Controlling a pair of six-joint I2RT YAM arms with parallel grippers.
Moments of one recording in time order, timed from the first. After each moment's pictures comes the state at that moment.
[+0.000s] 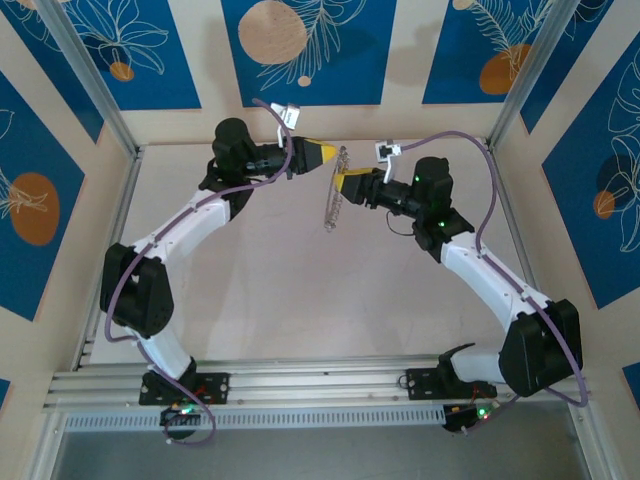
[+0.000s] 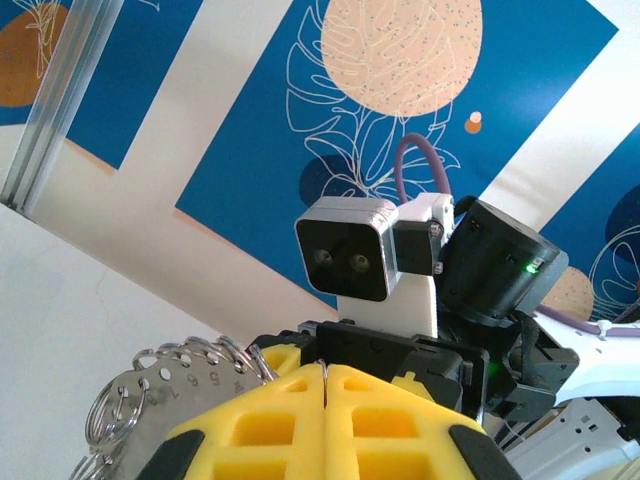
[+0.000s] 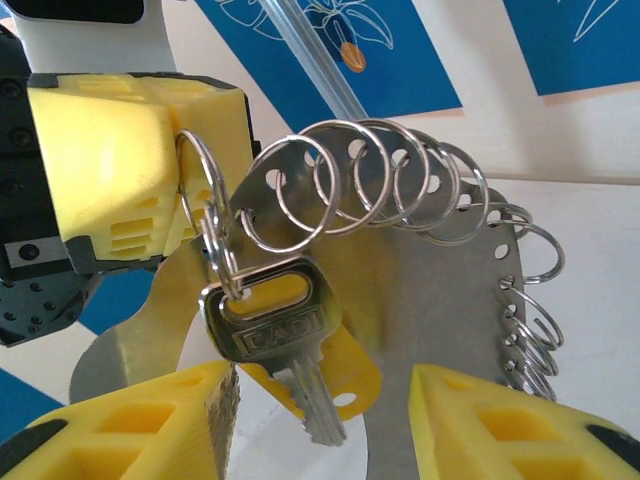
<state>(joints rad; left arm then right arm) -0.46 1.71 1.45 0.45 1.01 -0.73 0.38 1.30 1.00 0.20 -0.64 0.52</state>
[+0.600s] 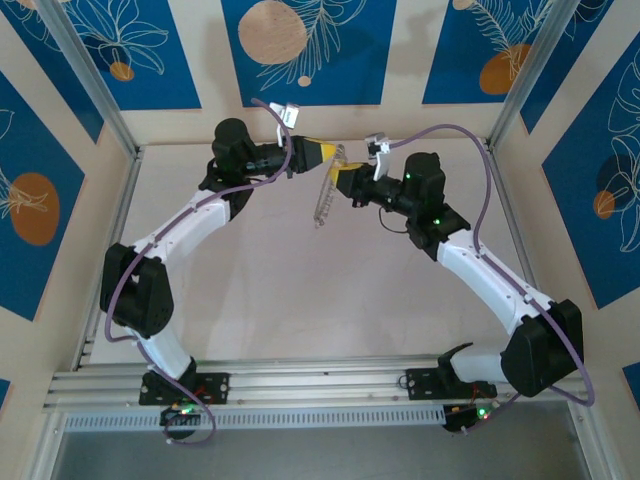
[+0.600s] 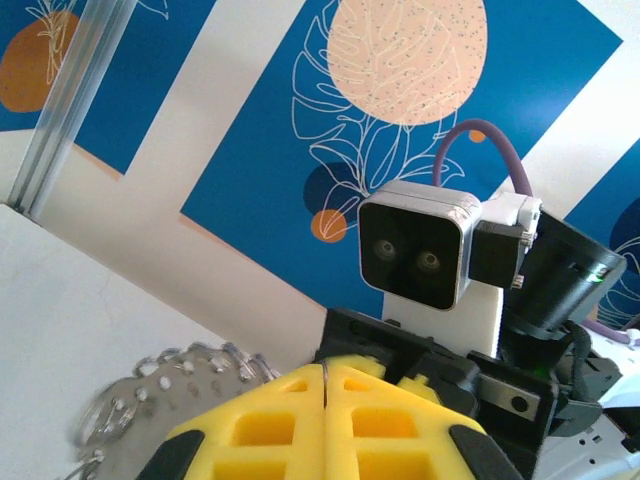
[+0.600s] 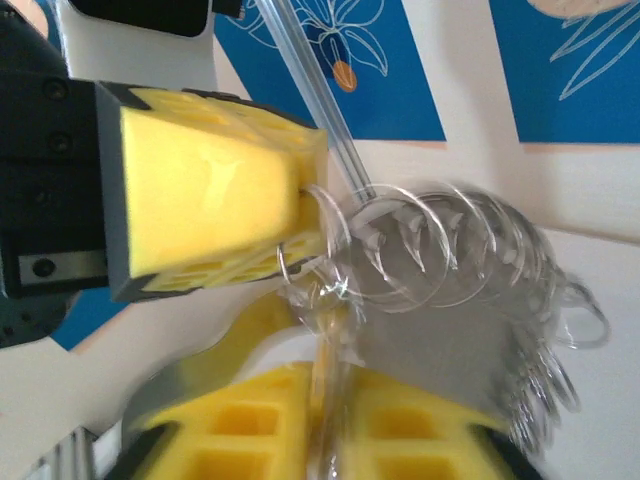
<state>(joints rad) -0.46 1.71 1.44 0.46 0.99 -0.75 0.46 1.30 1.08 0.12 -0.52 0.38</state>
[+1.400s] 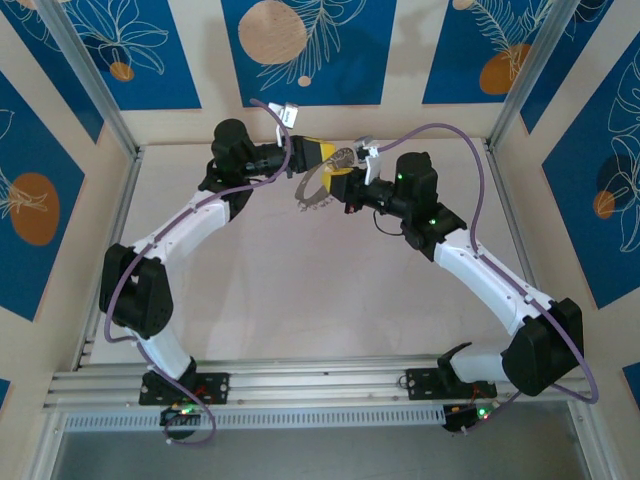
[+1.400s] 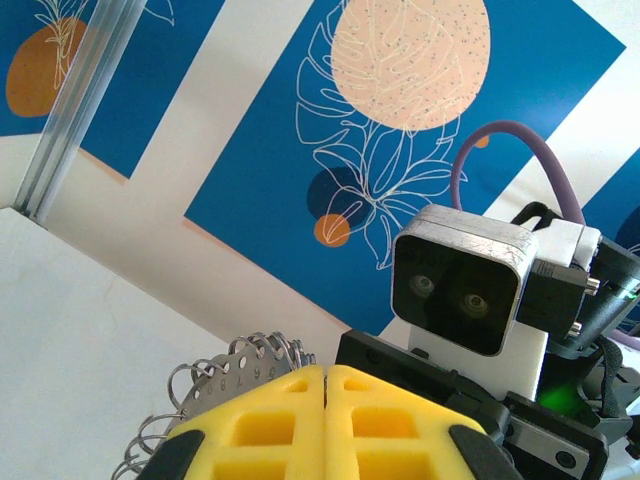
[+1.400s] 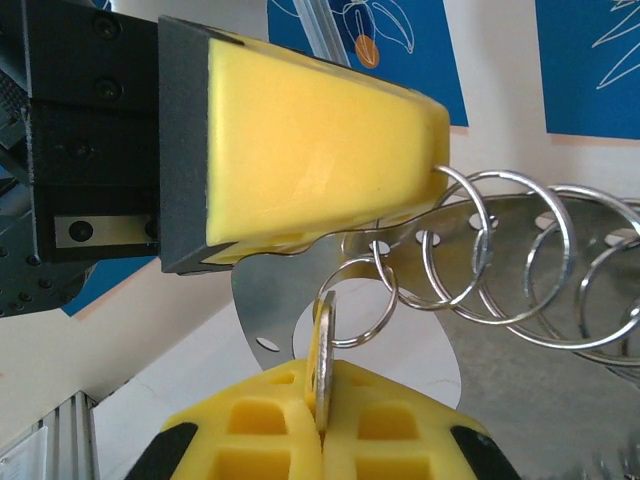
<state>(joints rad) -0.46 1.71 1.44 0.47 0.98 -0.75 0.50 1.31 1.11 0.05 -0.51 0.31</state>
